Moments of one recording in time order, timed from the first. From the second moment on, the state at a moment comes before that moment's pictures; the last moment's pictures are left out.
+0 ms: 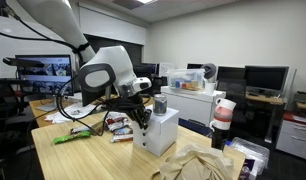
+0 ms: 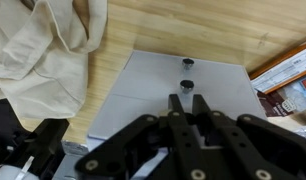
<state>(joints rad) -0.45 0.23 0.03 -2.39 0.21 3.02 -0.69</state>
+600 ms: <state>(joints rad) -0.48 0.18 0.05 -2.50 0.21 3.02 -0.70</state>
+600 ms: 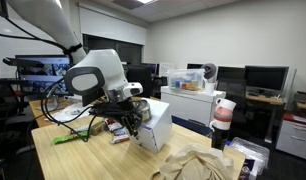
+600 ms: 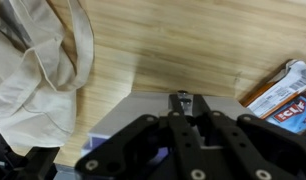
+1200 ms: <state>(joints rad) -0.46 0.18 0.01 -2.31 0.31 2.75 -0.68</state>
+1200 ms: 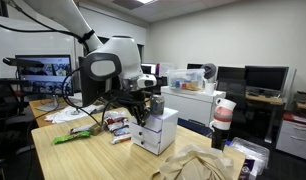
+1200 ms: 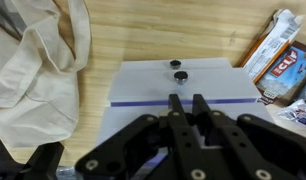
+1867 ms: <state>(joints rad) -0.37 0.18 -0.07 -2.33 0.32 2.69 -0.68</state>
